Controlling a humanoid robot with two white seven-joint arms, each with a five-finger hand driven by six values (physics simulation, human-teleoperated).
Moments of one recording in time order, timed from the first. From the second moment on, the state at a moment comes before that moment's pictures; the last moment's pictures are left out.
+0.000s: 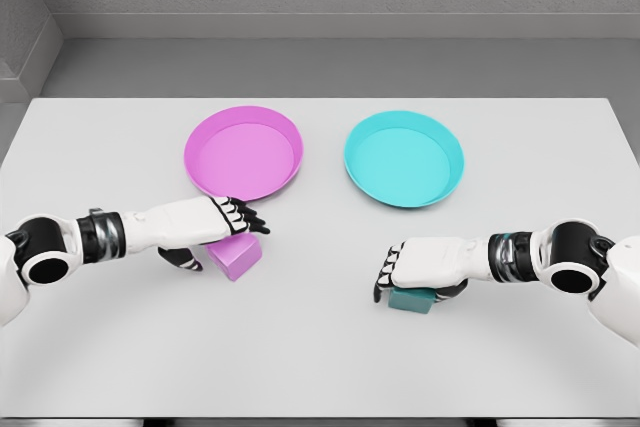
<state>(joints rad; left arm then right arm) -0.49 0.72 -0.81 -1.37 -0.56 -0.61 -0.27 -0.46 -0.70 0.79 -1.55 0.57 -0.61 0.61</state>
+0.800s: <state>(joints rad) -0.51 0.68 -0.84 -1.32 -0.56 -0.61 -0.27 -0.52 -0.70 0.78 -1.55 0.56 -0.61 0.61</state>
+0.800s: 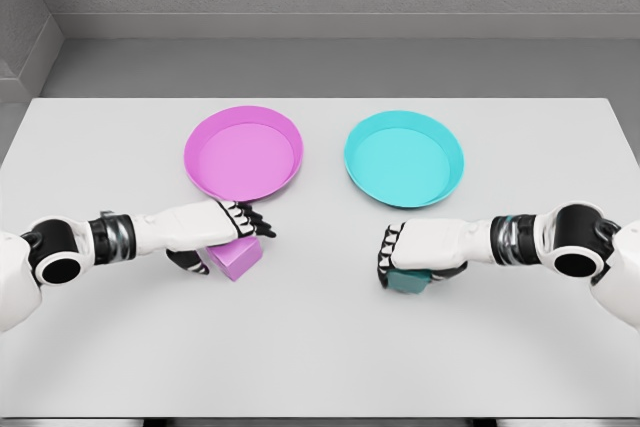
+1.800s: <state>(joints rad) -0.55 0.69 -0.84 -1.34 -0.55 -0.61 -0.32 -0.65 -0.65 0.73 -1.41 0.55 -0.61 0.61</state>
